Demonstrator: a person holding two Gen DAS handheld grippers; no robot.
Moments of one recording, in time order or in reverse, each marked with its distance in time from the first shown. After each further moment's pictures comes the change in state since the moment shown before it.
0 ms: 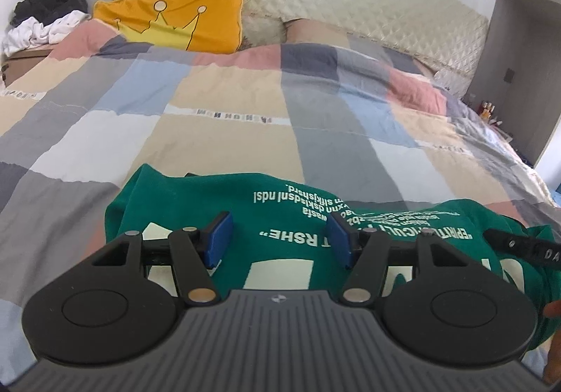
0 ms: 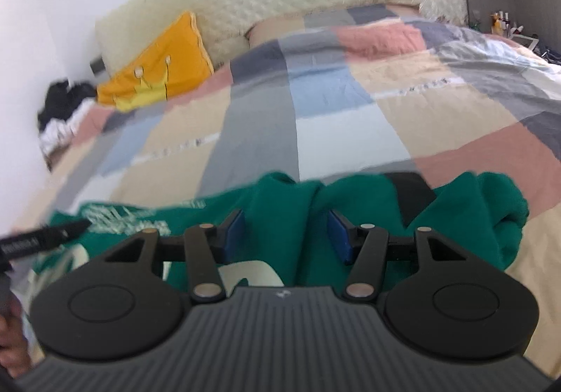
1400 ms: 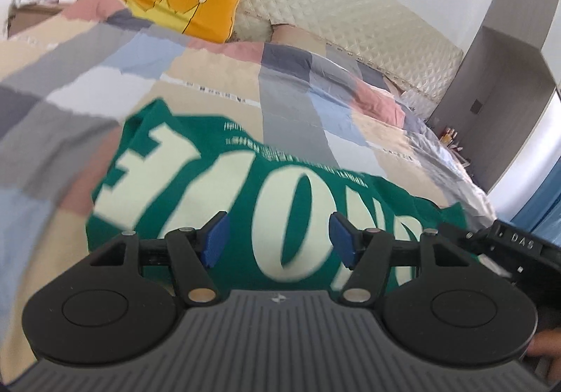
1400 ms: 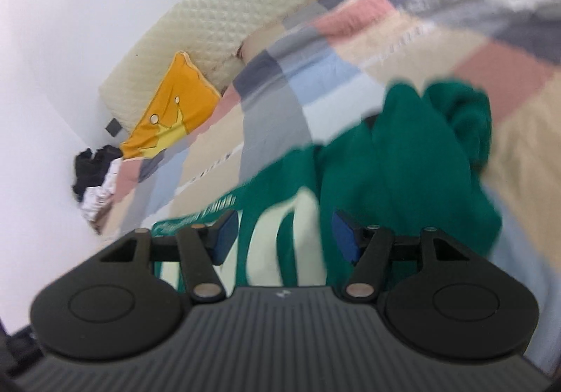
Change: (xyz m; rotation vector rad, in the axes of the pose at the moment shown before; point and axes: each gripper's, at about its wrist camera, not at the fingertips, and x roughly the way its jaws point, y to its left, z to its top) left arm -0.112 -0.016 -0.070 -0.168 -0.018 -0.135; right arm -0.077 -0.021 -0.047 0.376 -0.016 0.157
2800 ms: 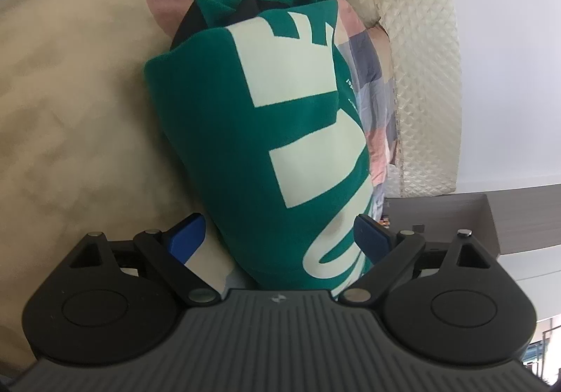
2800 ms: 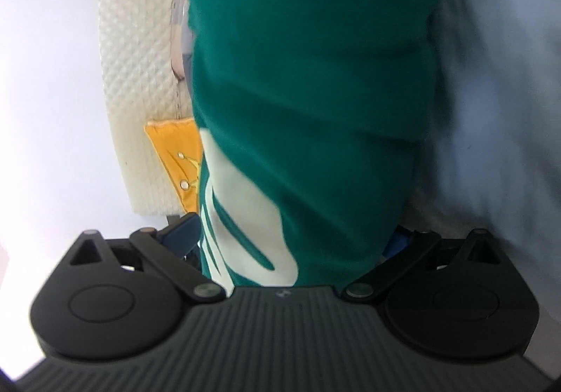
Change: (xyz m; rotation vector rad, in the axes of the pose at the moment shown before) left arm 0.045 0.115 -0.043 -0.878 0.163 -0.221; right arm 0.064 -0.063 -0.069 0.864 0.094 0.202
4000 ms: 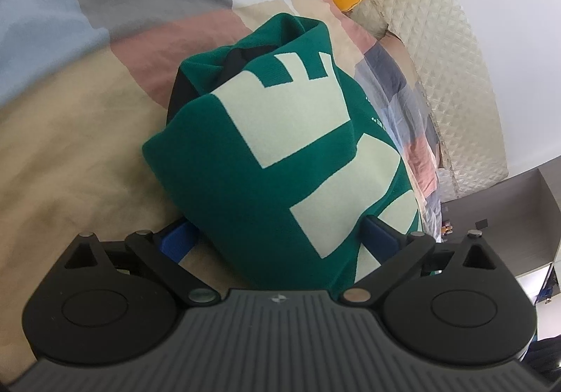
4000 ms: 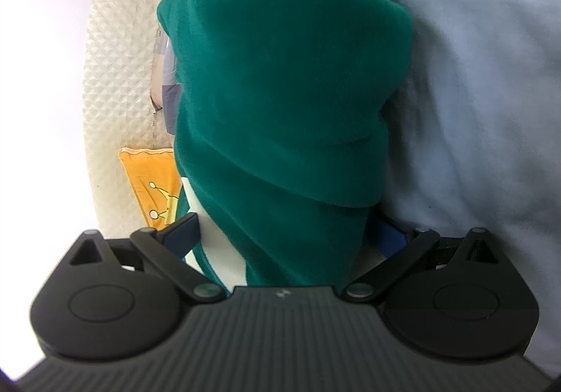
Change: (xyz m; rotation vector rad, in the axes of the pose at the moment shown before) left arm 0.011 -0.017 0.009 0.222 -0.132 0.175; right arm -0.004 0.011 0.001 -0.075 -0.125 -0.113
